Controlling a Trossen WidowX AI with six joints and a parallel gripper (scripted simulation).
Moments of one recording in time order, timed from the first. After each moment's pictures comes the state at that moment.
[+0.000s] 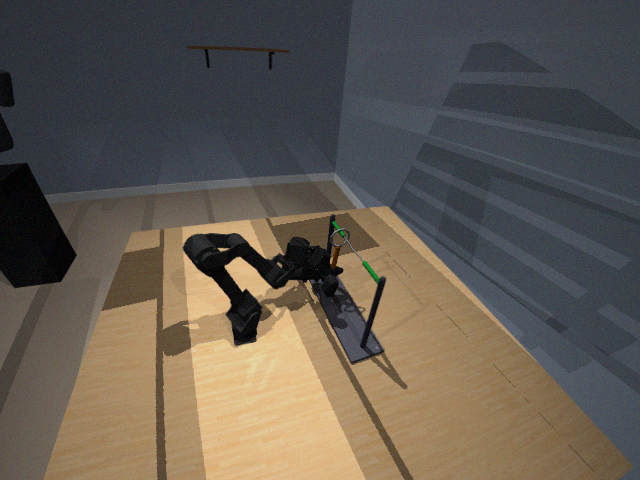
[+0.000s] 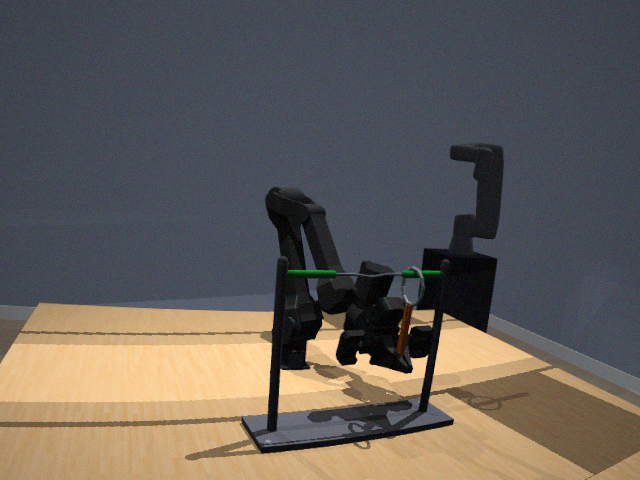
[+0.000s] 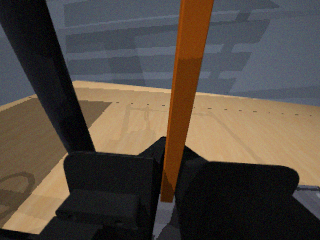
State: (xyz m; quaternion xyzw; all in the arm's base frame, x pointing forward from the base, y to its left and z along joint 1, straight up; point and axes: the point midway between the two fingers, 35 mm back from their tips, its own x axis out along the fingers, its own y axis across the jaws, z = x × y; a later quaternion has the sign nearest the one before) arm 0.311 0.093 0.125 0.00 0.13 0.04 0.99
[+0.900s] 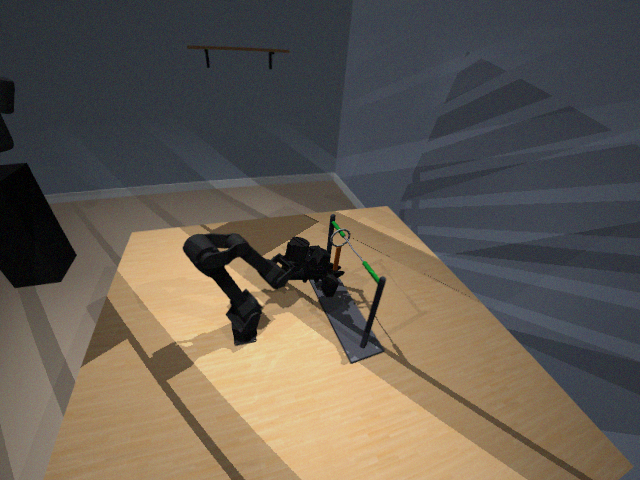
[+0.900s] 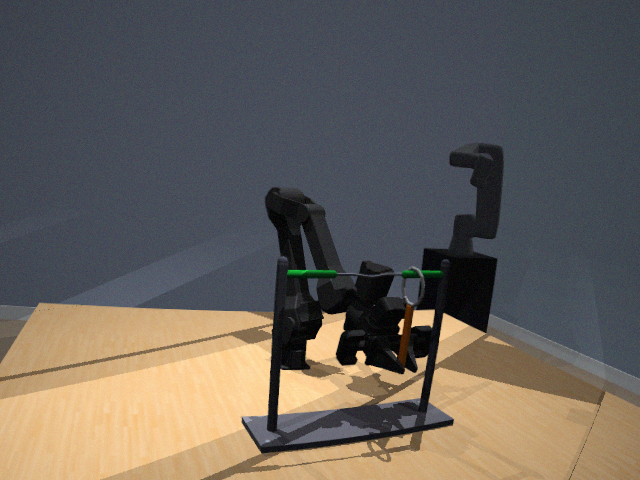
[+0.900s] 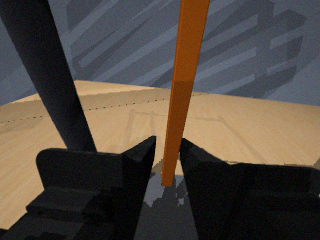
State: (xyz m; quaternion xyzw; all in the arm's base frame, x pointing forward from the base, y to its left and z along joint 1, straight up) arm 0.310 0.094 0.125 0.00 0.13 0.04 0.99
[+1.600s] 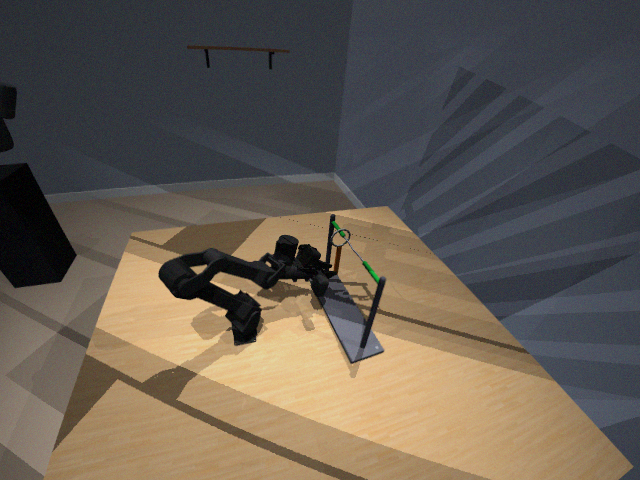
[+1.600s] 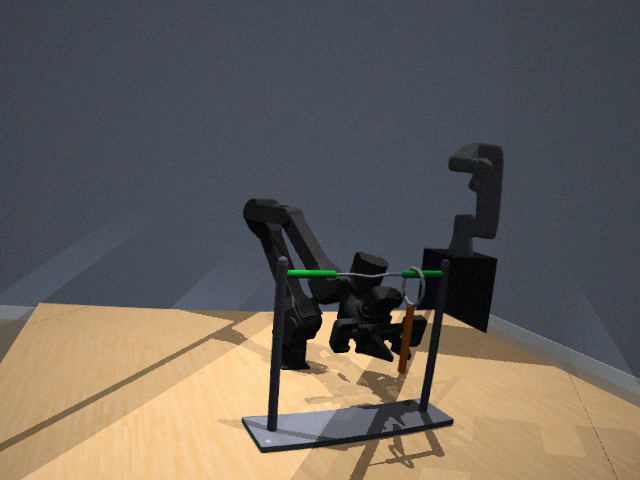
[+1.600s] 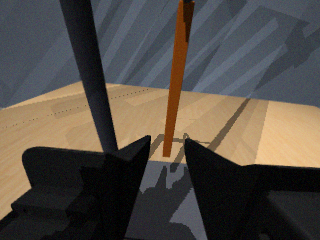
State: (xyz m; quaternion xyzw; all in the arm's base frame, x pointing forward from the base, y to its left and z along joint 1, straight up) arm 0.278 0.092 0.136 0.00 0.13 0.04 0.99
